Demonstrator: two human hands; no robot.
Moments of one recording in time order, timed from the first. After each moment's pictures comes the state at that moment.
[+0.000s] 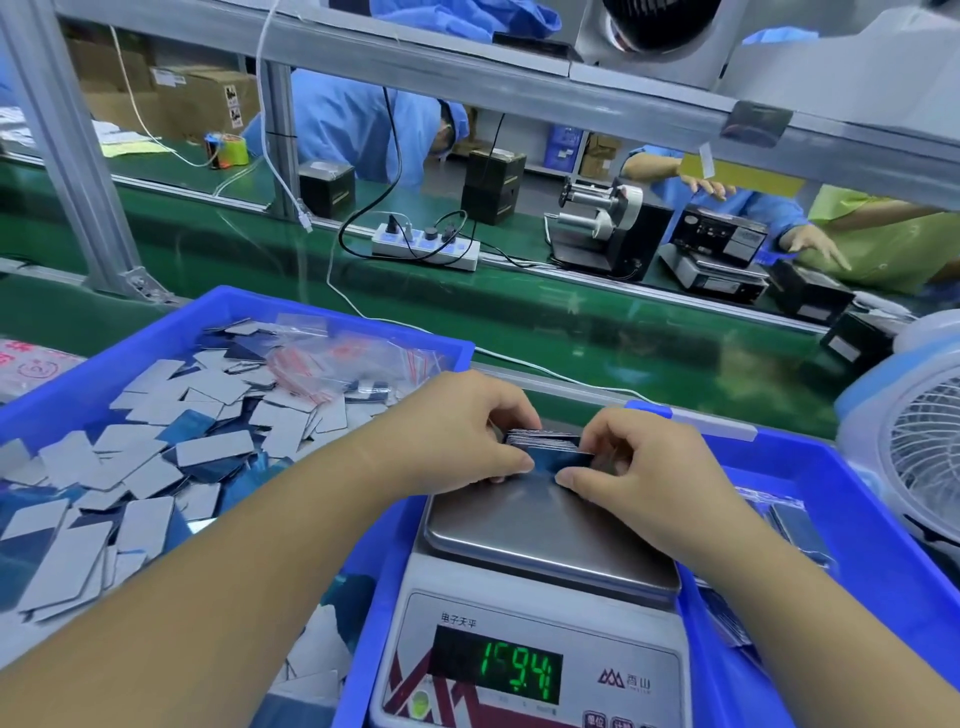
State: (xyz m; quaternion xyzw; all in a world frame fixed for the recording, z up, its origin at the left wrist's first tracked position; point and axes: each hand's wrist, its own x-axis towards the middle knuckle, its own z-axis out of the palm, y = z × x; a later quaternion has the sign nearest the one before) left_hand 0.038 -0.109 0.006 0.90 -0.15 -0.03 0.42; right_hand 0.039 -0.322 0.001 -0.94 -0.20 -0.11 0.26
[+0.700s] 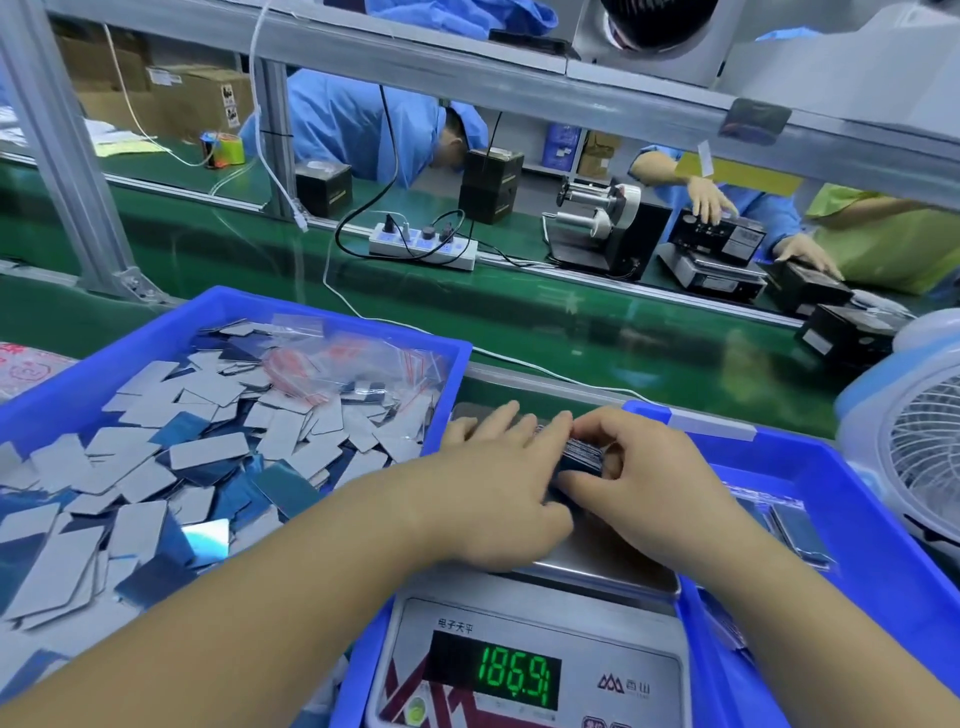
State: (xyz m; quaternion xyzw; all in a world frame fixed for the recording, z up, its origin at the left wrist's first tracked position) left_hand 0.016 -0.140 -0.001 0.96 -0.22 -0.11 0.15; right_hand 0.031 -0.311 0.008 -0.94 -0.21 -0.08 0.28
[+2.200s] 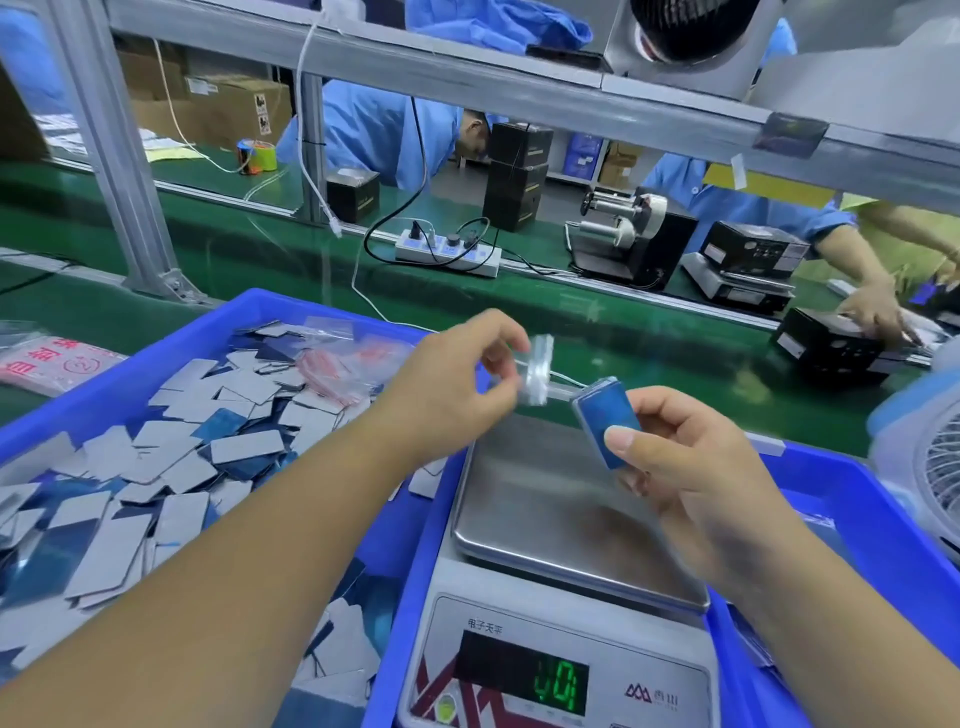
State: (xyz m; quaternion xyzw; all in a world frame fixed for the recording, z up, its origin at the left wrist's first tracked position) left_hand 0.052 -0.084 0.003 0.85 -0.18 0.21 0.45; right_hand 0.030 -0.308 0.011 -0.68 -0.14 0.05 0.72
